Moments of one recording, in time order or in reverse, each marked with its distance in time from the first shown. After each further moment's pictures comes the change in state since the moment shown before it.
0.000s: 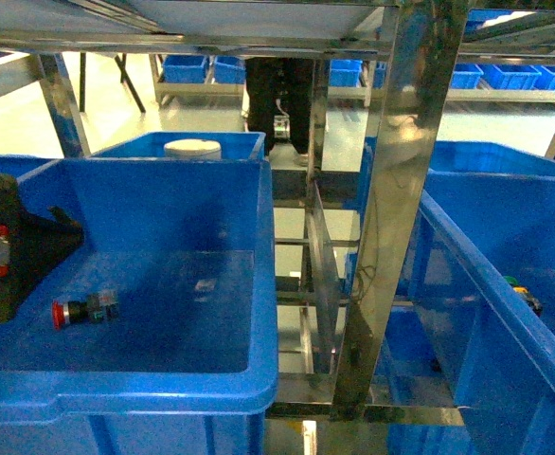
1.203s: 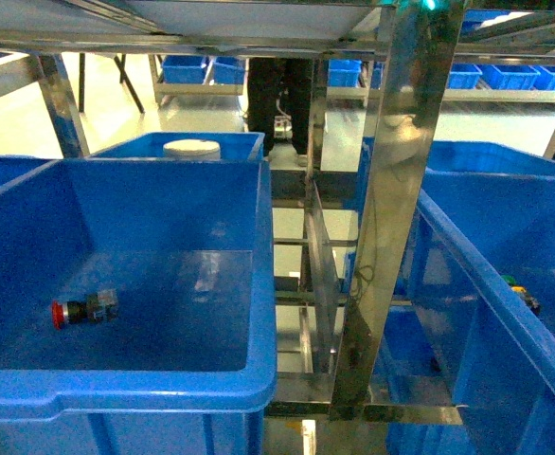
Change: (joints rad) left arm 0.135 -0.813 -0.455 0.167 -0.111 0.021; right arm 0.003 -0.220 -0.122 0.137 0.024 0.043
